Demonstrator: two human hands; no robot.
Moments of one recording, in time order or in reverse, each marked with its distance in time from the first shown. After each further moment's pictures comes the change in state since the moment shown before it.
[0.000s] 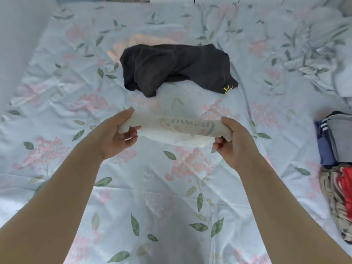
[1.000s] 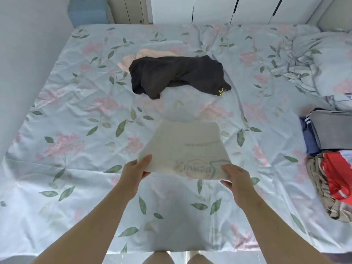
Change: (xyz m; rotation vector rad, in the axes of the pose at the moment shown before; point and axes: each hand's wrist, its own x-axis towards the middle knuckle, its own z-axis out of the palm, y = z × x) left_hand -0.074 -0.136 -0.028 0.118 0.116 0.068; right_hand -0.071 0.099 -0.099 -0.327 0.120 -0.043
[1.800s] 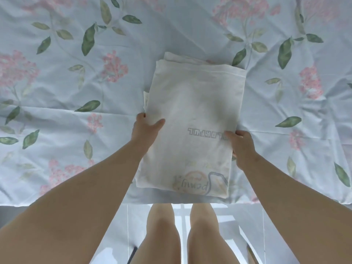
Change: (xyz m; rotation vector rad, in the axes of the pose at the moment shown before) left_hand 0.122 -0.153 0.015 0.655 0.131 -0.109; right_hand 0.125 0.166 0.009 -0.261 0.112 0.217
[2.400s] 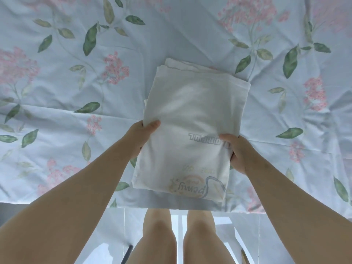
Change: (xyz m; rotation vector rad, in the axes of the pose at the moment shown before) left_hand -0.001 0.012 -0.021 -0.347 -0.288 -0.140; right_hand 0.007 -0.023 0.000 0.219 -0.271 0.192
